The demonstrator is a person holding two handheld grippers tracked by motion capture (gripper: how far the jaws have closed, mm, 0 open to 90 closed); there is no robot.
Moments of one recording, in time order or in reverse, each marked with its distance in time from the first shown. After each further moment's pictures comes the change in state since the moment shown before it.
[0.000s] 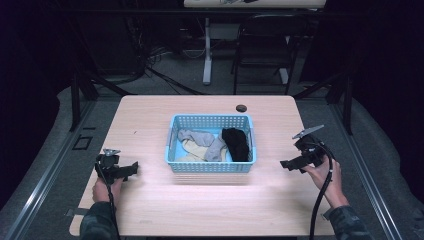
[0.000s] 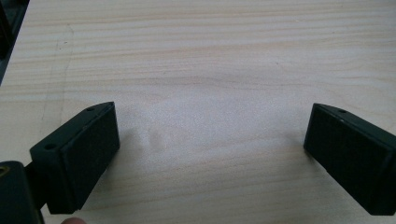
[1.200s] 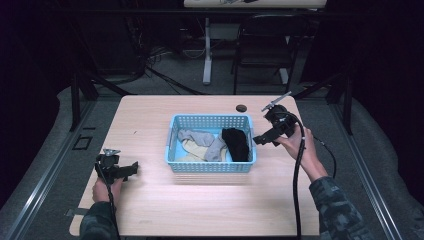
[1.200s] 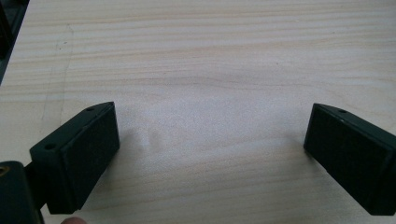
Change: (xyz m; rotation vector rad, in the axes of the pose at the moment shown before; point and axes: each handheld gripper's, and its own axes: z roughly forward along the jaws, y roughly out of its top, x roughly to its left) left arm 0.000 0.000 0.000 0.000 -0.001 0.000; right arm 0.045 0.115 -0.010 -0.012 0.081 -0.130
